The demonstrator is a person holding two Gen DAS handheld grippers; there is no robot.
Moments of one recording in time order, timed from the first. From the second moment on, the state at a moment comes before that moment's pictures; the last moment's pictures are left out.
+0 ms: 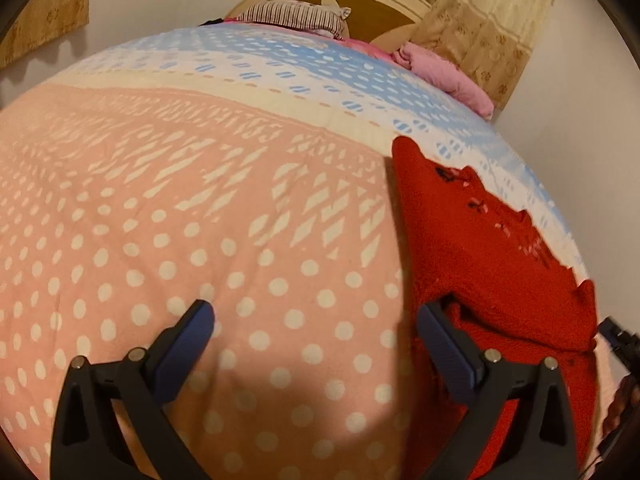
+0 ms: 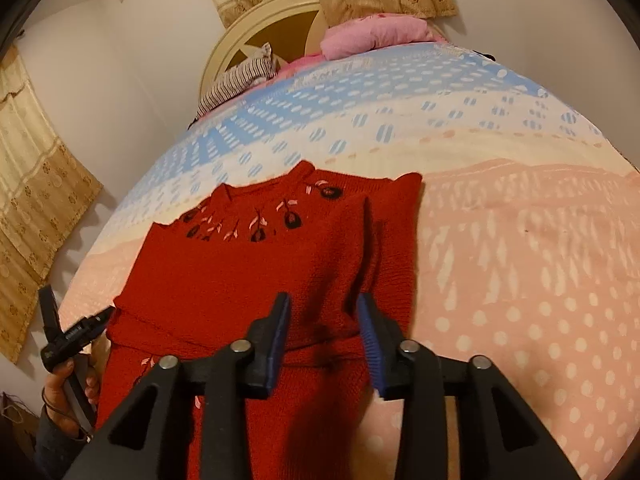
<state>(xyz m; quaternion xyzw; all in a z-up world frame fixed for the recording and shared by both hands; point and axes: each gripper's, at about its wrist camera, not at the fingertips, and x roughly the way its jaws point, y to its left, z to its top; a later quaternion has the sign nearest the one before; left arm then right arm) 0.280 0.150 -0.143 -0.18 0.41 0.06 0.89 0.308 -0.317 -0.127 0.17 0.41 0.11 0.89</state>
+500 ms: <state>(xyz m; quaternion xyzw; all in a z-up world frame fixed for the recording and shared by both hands) 0.276 0.160 -0.146 -0.21 0.40 0.06 0.89 0.303 -0.317 -0.117 0.13 0.41 0.10 0.90</state>
